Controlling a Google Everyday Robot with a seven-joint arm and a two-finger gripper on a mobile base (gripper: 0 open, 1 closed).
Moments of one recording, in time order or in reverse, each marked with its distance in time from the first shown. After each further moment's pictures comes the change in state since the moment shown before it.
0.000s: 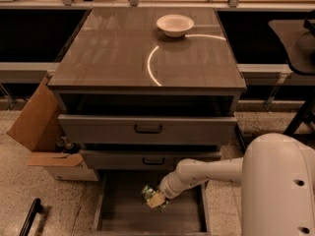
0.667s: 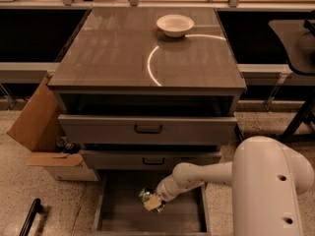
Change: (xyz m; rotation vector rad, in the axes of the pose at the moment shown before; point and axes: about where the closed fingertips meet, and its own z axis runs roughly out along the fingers) arm 0.006 -0.005 0.038 -0.023 -0.008 0.035
